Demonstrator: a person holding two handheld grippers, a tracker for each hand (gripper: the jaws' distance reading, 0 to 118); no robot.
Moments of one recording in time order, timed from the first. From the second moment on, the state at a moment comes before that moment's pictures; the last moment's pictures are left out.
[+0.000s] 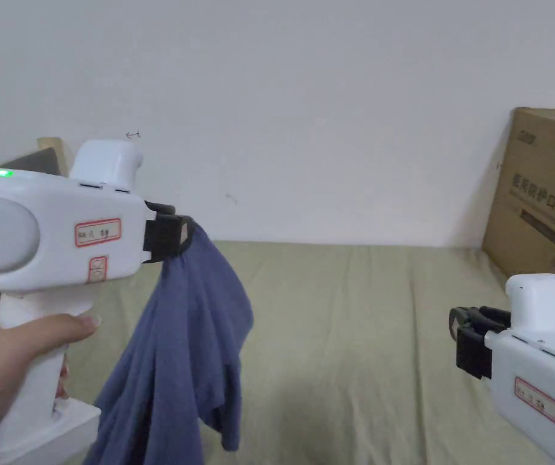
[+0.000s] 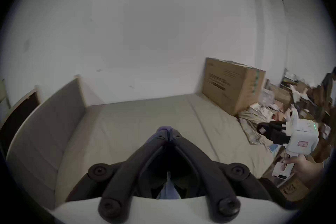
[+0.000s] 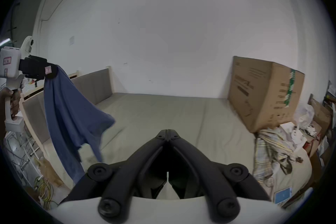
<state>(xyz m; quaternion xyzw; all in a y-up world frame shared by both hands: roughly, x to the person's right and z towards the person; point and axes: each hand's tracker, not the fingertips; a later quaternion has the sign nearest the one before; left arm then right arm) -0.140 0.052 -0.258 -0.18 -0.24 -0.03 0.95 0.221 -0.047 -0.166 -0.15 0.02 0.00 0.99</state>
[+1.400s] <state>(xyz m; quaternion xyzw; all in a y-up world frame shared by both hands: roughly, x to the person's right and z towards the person) -0.168 -0.197 -0.251 -0.47 -0.07 0.05 0.88 0.286 -0.132 -0.155 -0.22 -0.05 -0.08 0.97</state>
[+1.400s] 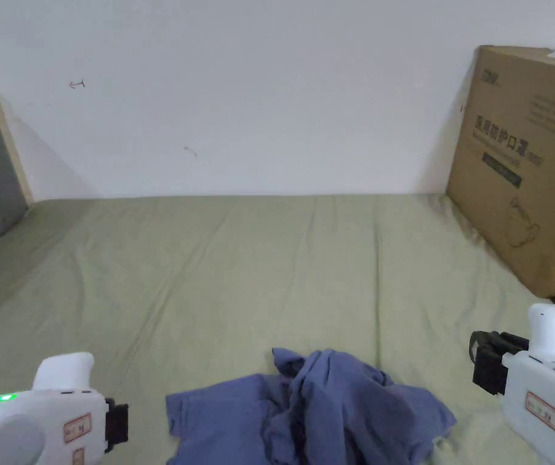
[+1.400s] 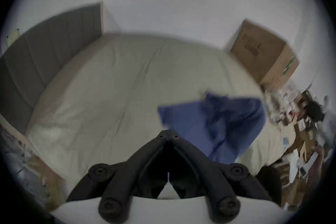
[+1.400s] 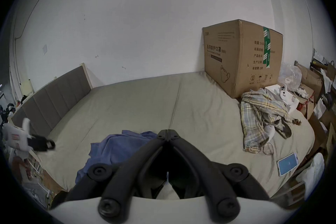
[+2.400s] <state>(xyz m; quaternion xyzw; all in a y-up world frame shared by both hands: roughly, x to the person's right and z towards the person) -0.162 -0.228 -0.224 -0.46 -0.13 0.09 0.87 0.367 -0.293 -0.337 -0.53 -0.07 -0.12 0.84</state>
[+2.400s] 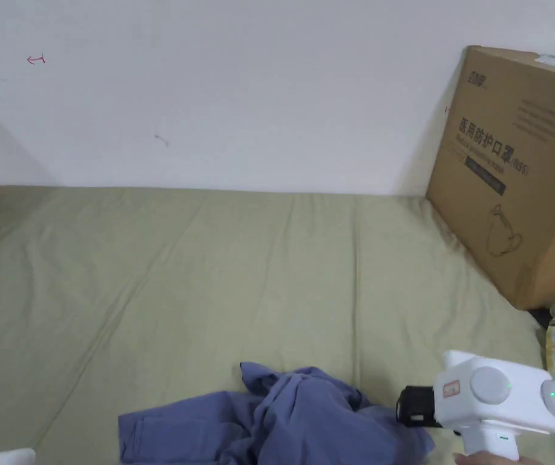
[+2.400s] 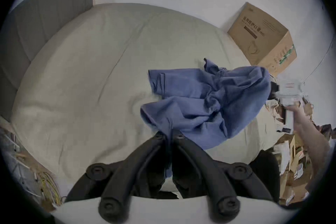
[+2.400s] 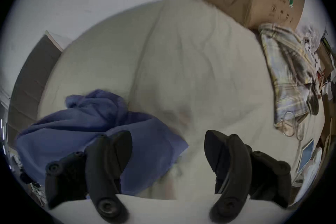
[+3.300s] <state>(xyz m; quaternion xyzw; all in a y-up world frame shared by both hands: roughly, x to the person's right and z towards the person) -0.202 -0.046 -0.308 -0.30 -0.16 0.08 0.94 0.443 -0.022 -0.233 -0.32 0.03 -0.21 0.92</state>
